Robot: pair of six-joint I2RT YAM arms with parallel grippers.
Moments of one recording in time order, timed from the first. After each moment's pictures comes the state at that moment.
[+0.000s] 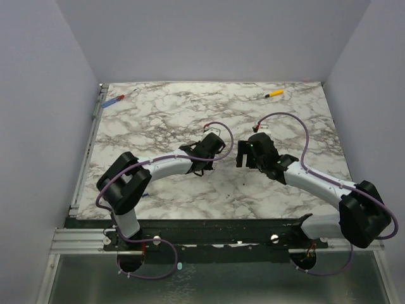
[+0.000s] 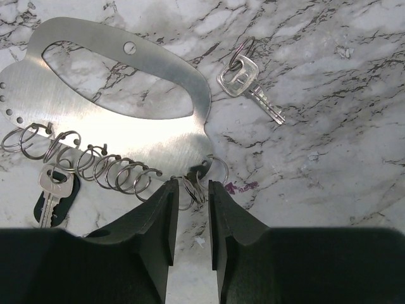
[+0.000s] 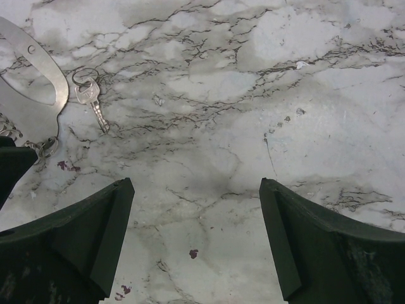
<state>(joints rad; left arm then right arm) -0.84 1.74 1.07 -0.27 -0.33 -0.43 0.62 1.31 0.73 -0.19 0.30 0.47</state>
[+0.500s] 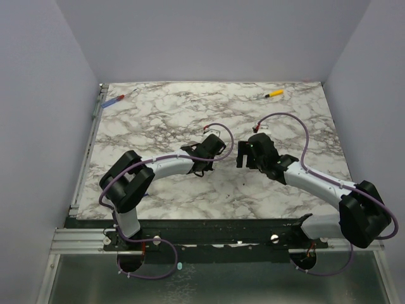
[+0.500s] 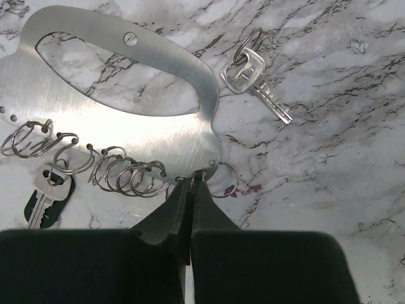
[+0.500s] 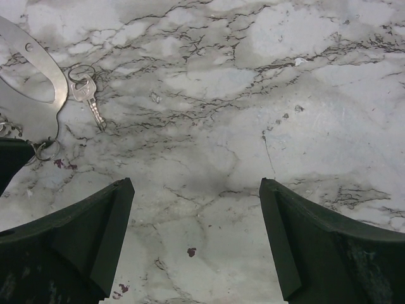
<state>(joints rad) -0.84 1.77 1.07 -0.27 -0.33 -0.45 0.62 1.31 0.73 -0.19 0.30 0.47</state>
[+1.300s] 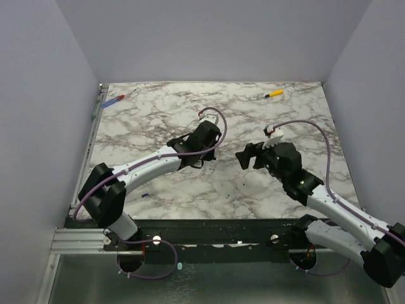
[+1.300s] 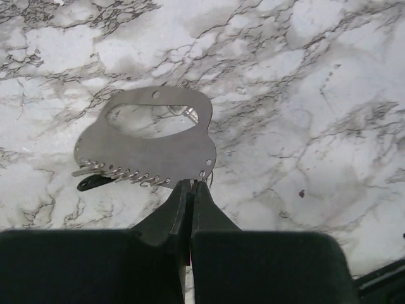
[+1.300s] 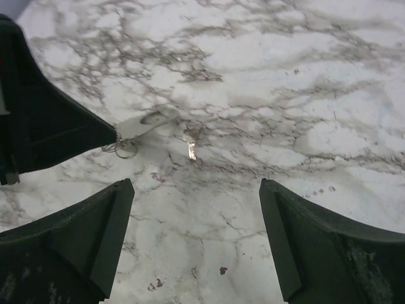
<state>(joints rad) -0.83 1.57 1.14 -0.35 -0.25 -0.52 0.62 0.95 0.59 0.01 0.13 0.29</state>
